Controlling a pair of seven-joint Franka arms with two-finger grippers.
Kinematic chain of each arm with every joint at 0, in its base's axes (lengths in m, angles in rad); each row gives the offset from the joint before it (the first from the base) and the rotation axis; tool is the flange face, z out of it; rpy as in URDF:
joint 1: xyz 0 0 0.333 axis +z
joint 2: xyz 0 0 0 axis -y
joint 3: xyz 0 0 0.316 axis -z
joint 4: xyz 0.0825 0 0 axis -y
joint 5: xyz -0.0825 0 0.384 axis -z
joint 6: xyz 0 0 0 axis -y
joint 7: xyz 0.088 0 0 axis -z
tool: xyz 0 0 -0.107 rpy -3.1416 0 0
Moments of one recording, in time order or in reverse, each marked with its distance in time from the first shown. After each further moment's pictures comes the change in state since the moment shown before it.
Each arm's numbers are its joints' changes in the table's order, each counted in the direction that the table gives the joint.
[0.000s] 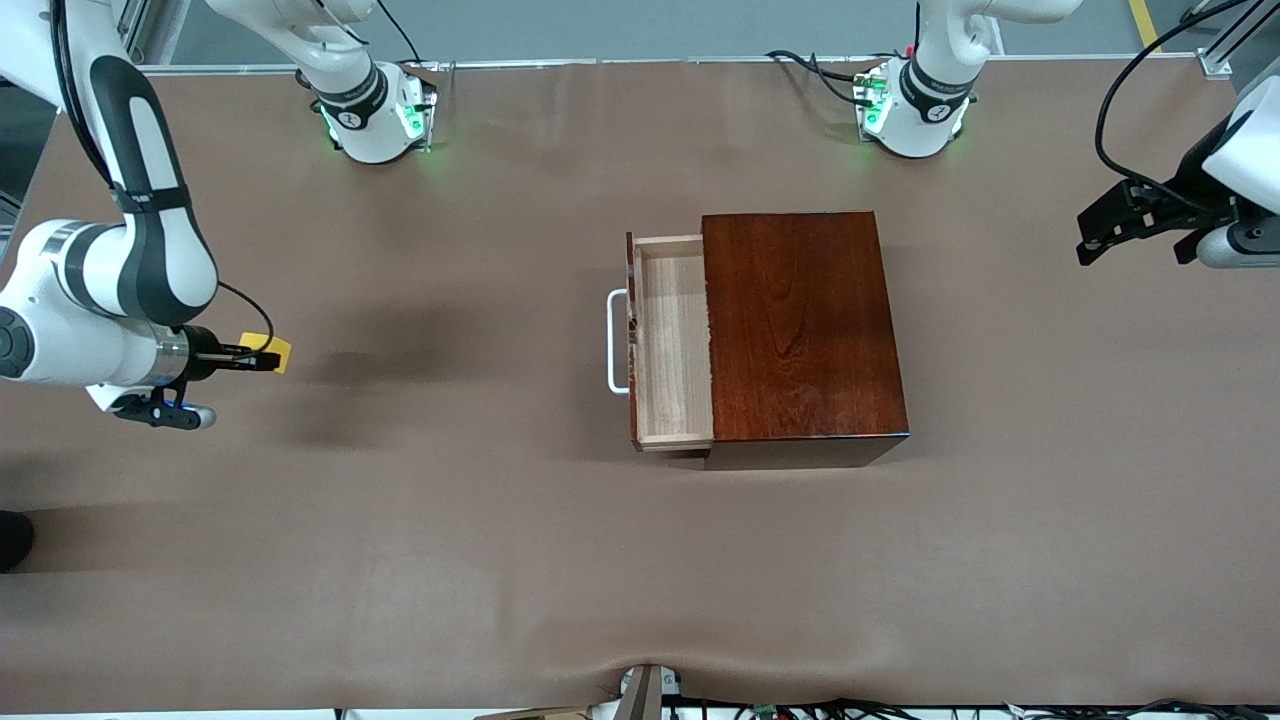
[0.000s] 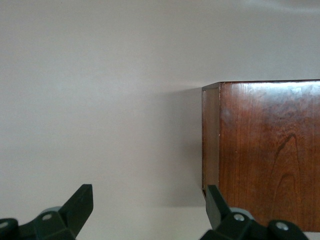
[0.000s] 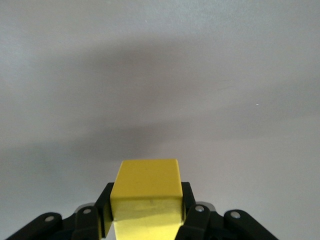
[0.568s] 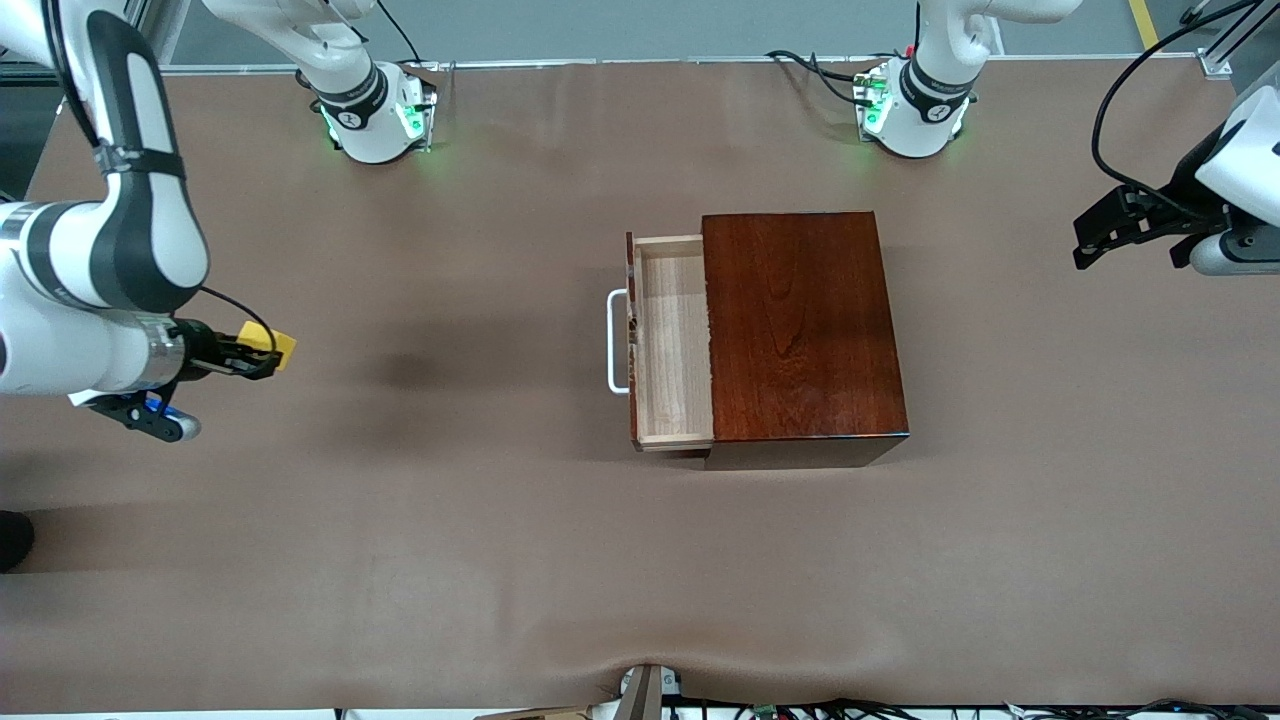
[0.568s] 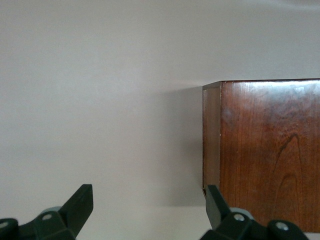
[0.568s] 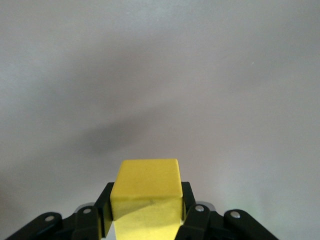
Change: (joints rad) left arm 0.000 -0.011 0.000 0.000 0.000 0.000 0.000; right arm 0.118 0.002 -0.004 0.215 -0.013 -0.245 0.389
